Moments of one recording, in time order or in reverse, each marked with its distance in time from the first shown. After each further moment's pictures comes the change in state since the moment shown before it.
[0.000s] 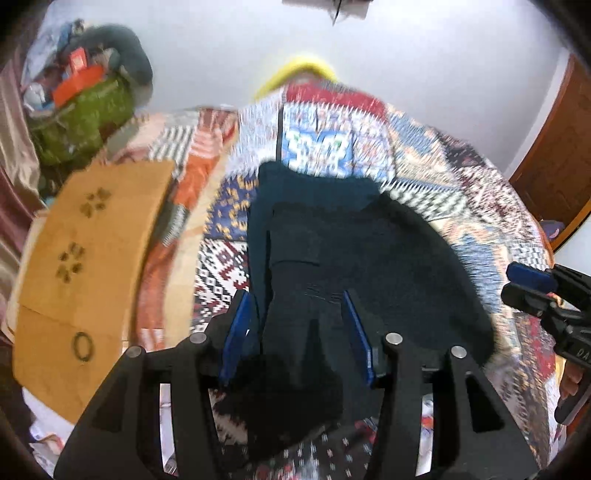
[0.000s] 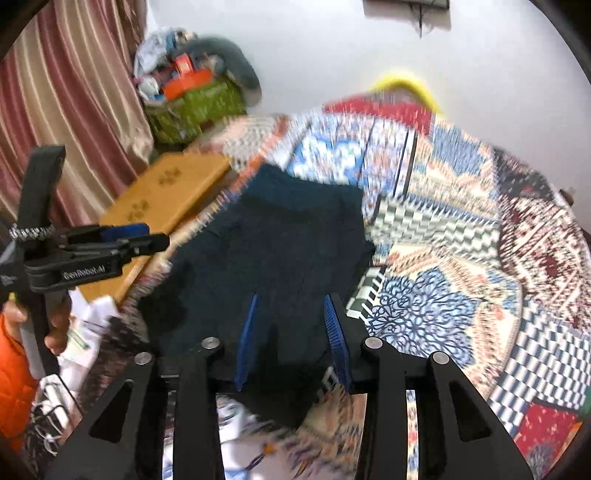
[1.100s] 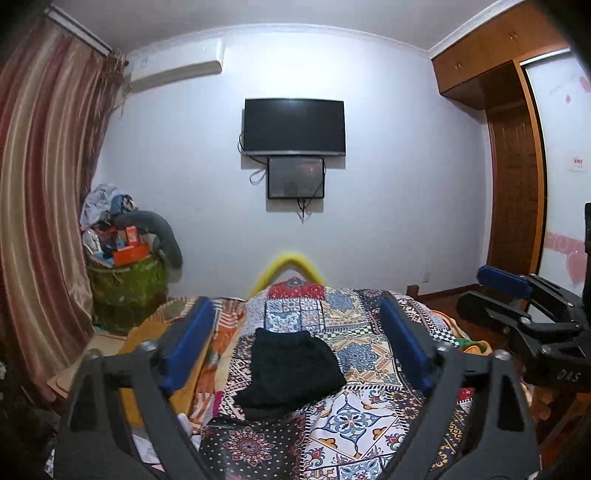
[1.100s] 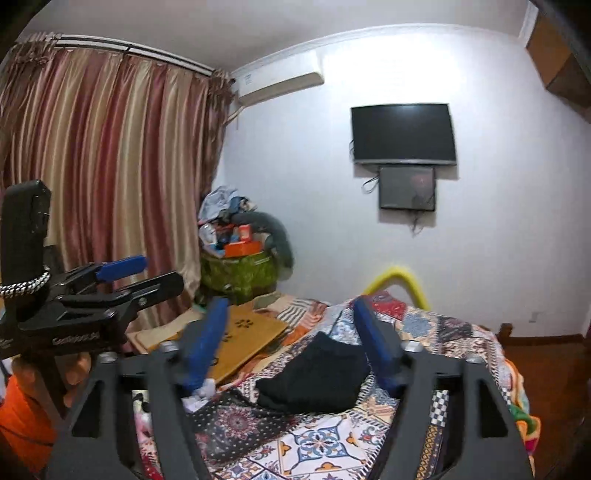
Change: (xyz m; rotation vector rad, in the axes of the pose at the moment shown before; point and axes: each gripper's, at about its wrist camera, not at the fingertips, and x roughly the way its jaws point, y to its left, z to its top) left arm -0.389 -0.114 -0.171 0.117 -0.755 0.050; right arm -0.316 0.165 -0.117 -0.174 -0.703 -0.051
